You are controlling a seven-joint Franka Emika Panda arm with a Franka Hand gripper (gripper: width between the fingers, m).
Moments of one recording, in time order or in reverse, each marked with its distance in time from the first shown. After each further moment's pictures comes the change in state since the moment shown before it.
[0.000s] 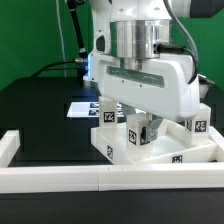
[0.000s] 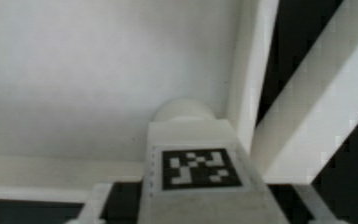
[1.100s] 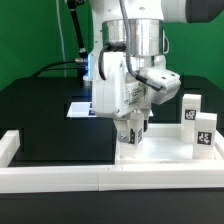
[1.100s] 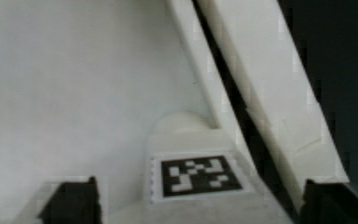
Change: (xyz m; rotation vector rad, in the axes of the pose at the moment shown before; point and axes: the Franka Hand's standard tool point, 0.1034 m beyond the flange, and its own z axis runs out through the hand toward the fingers) arm 0.010 0.008 0.001 0.090 0.004 0.829
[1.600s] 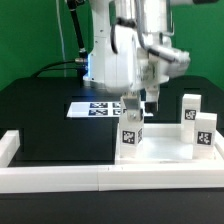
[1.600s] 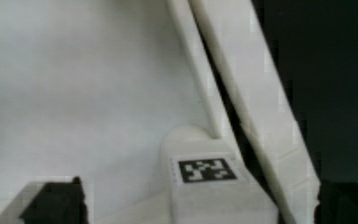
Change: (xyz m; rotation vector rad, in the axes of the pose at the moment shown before) arm -0.016 0.004 -0.042 0.029 -0.059 -0.033
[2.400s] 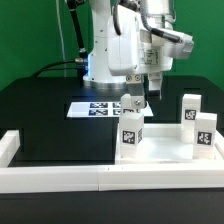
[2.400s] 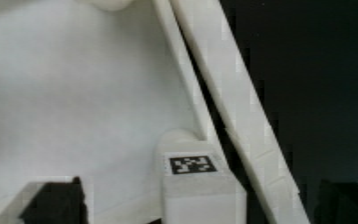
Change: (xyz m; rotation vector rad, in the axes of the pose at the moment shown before) arm -0.005 -0.003 -0.007 0.003 -0.012 -0.010
